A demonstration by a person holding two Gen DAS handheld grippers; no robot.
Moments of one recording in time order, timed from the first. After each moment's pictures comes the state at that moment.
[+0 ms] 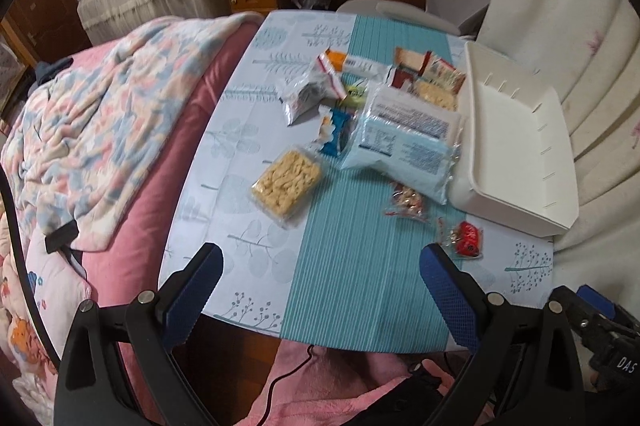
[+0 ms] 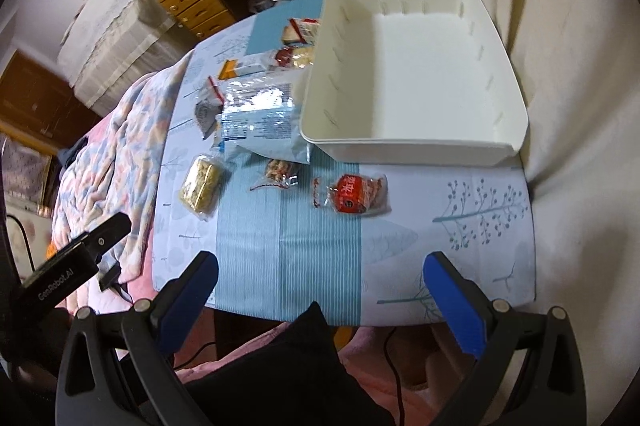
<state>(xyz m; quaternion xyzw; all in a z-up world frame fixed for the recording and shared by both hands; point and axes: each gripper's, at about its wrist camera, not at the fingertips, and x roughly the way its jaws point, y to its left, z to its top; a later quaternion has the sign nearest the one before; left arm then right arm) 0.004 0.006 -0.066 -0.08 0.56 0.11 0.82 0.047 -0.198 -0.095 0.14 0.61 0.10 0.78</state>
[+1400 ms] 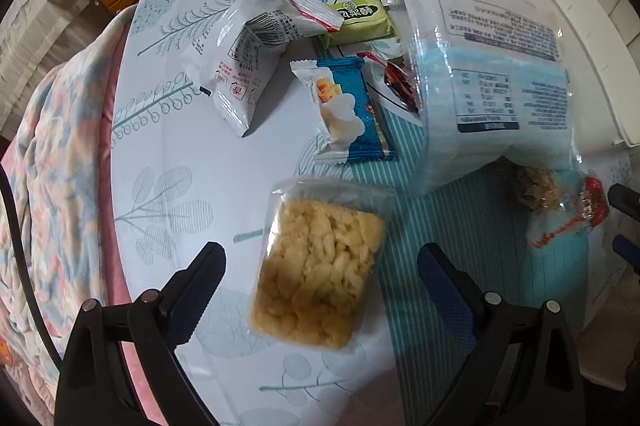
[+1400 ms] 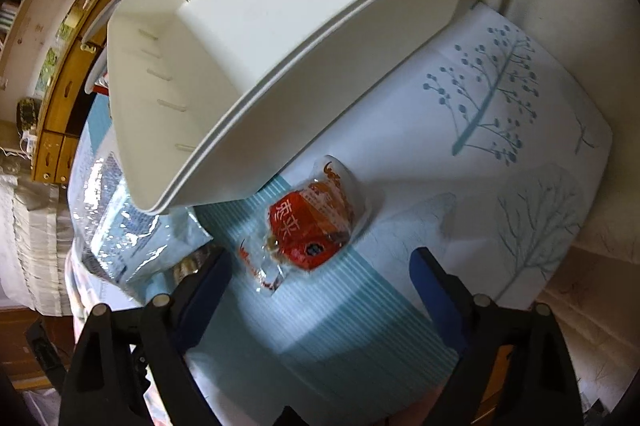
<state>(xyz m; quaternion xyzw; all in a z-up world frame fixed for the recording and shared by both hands) 0.141 0.067 -0.250 0.08 0.64 -0.06 0.76 0.085 -0.186 -0.241 0.36 0.59 -0.20 0.70</state>
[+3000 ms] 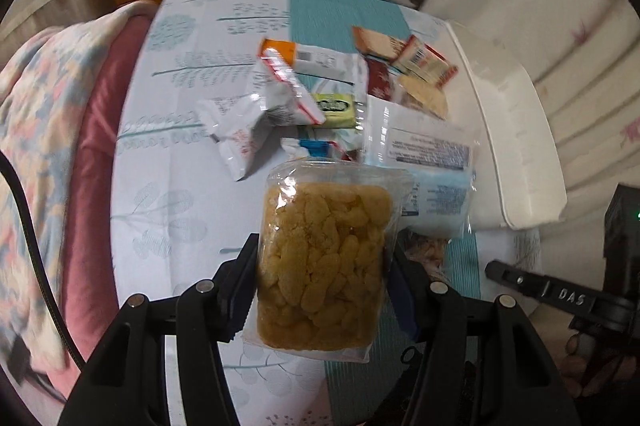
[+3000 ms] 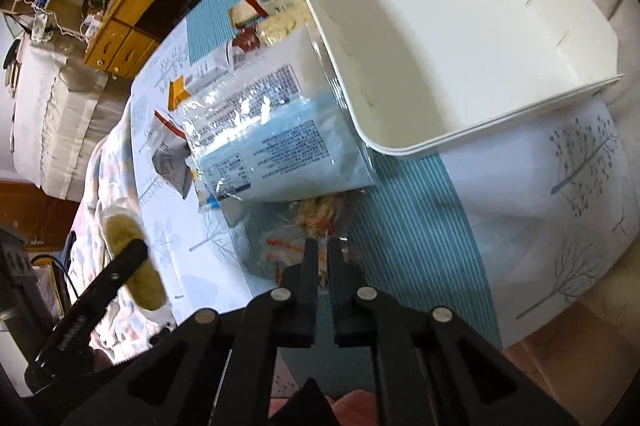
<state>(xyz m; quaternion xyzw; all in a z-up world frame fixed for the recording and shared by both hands) 0.156 0.122 -0.177 -0.10 0.59 -0.10 0.79 0.145 -0.105 -0.193 0.27 0.65 -0.02 0.71</state>
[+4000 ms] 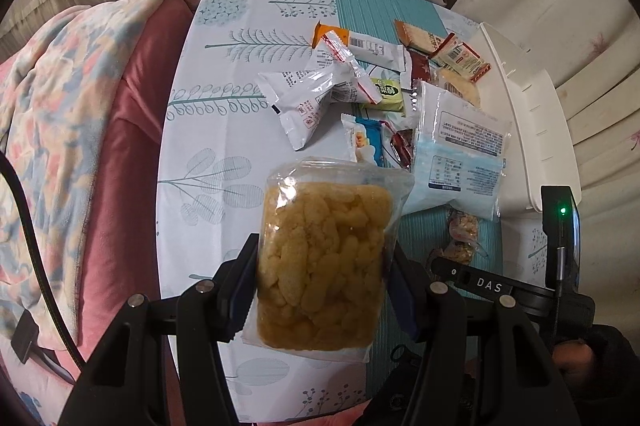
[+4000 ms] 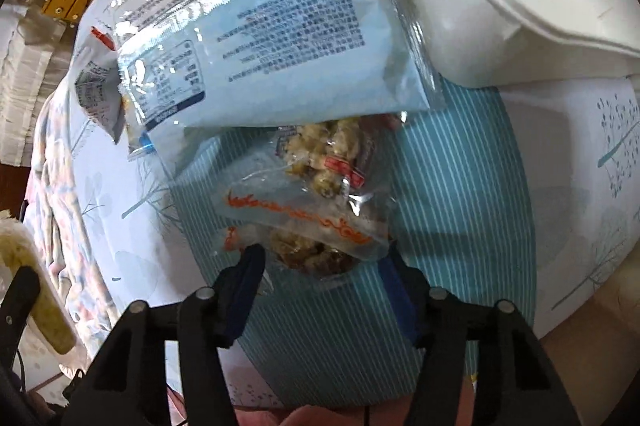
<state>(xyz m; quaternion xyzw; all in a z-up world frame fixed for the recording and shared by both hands) 0.135 0.168 -0.177 -0.09 0.61 -0.07 0.78 0.130 -0.052 -0.259 0.20 0.72 -0.05 0.67</state>
